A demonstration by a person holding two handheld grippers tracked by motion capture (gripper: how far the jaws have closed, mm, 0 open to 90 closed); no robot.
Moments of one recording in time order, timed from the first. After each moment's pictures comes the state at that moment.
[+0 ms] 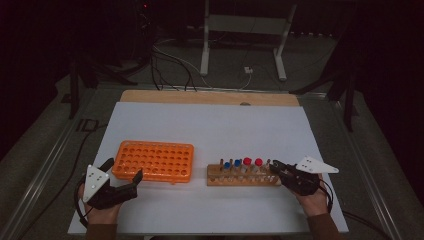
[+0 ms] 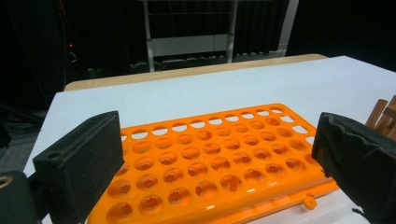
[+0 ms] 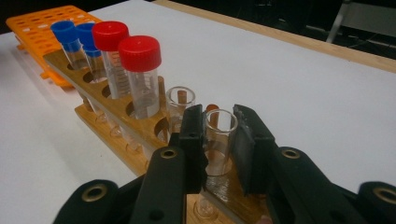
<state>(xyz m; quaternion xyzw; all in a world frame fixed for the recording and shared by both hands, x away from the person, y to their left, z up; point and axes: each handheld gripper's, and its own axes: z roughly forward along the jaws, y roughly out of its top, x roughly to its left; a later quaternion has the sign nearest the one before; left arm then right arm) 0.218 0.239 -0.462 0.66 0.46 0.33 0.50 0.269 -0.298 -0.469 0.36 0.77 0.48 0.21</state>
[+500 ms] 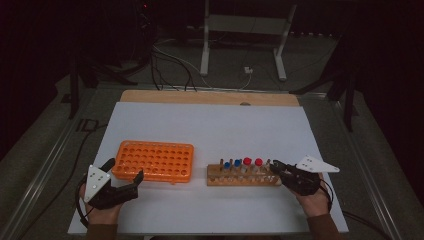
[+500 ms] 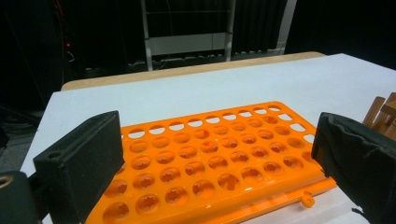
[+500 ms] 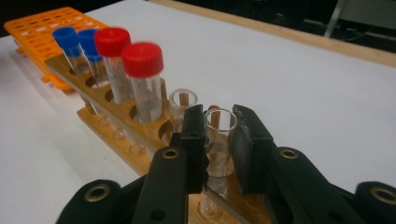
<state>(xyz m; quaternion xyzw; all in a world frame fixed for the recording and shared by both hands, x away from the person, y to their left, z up) 0.218 0.238 -0.463 0.66 0.45 0.33 0.50 0.266 -0.297 -0.461 0.37 0.77 0.48 0.20</state>
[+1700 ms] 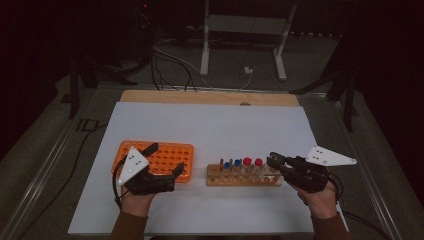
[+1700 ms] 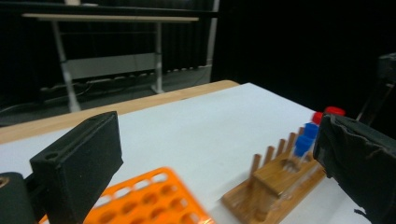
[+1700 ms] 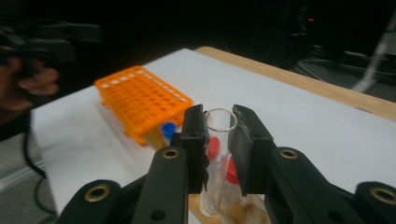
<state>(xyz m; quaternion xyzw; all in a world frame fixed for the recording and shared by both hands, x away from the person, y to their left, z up) 0.240 0.146 -0.413 0.69 0.36 0.25 0.58 0.248 -0.272 -0.384 0.32 0.76 0.55 0.16</state>
